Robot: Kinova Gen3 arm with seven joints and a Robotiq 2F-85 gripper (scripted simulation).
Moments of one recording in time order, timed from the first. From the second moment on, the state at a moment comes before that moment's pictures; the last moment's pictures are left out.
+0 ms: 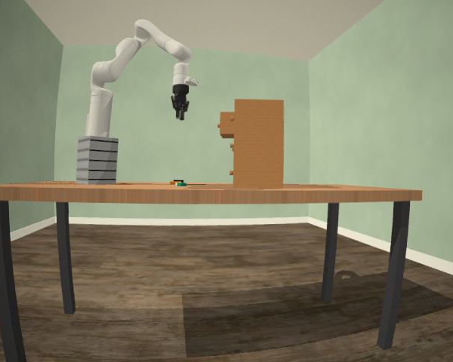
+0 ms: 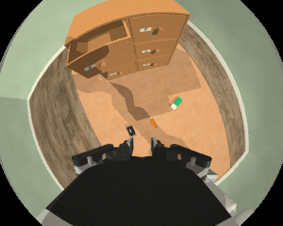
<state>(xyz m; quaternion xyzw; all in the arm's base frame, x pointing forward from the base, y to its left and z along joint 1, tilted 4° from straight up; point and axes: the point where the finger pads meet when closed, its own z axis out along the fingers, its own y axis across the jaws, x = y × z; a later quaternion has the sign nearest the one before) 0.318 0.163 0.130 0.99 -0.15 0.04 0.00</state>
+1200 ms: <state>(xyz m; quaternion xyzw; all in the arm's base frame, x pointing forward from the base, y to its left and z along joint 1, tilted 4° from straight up) 0.378 0.001 -0.065 0.88 -0.47 0.04 0.00</state>
